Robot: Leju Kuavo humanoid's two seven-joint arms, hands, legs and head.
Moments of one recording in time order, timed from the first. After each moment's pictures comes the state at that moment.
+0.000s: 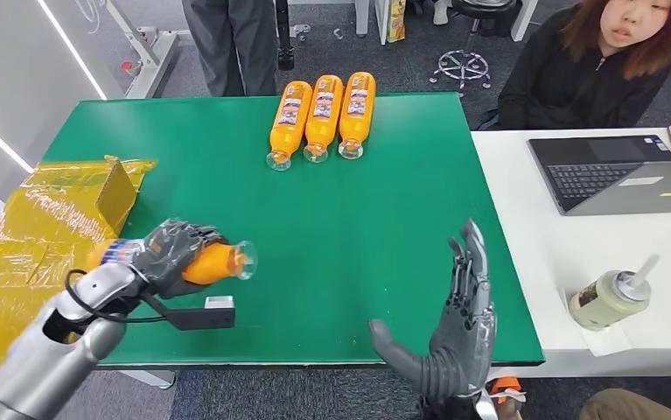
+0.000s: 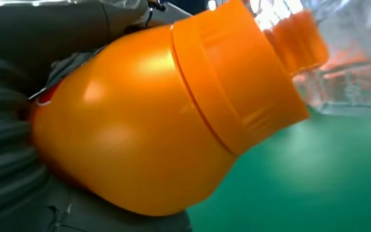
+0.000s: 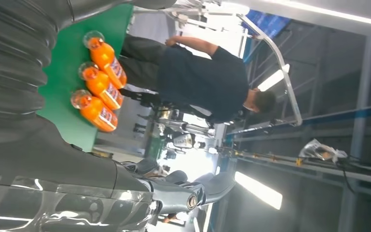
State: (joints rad) left arm -0.44 0.46 -0.64 -1.12 -1.15 -0.10 -0.25; right arm 0.17 0.15 0.44 -1.86 0.39 -0.29 -0.69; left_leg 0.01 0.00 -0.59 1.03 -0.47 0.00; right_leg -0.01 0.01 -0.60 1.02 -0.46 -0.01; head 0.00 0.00
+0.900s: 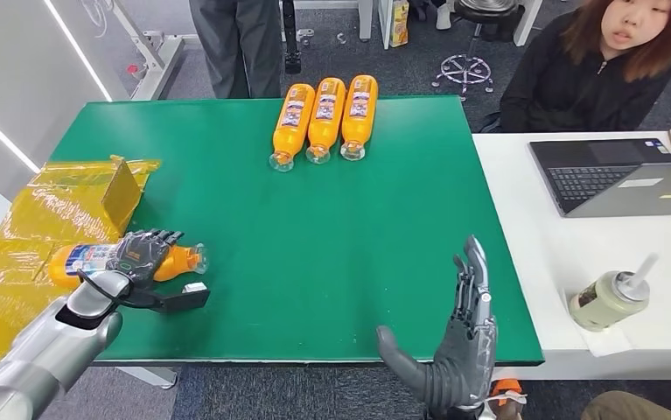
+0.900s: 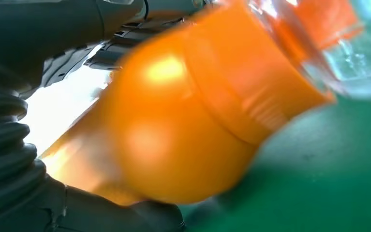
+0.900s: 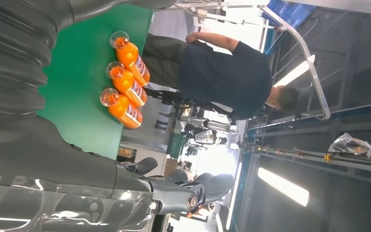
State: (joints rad) left arm -0.61 0.37 -0.71 -0.40 -1.42 0.15 -0.05; right arm 0.22 0.13 0.44 -1.85 0.38 -0.34 -0.66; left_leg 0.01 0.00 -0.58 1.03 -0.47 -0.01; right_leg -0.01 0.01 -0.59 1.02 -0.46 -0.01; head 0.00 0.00
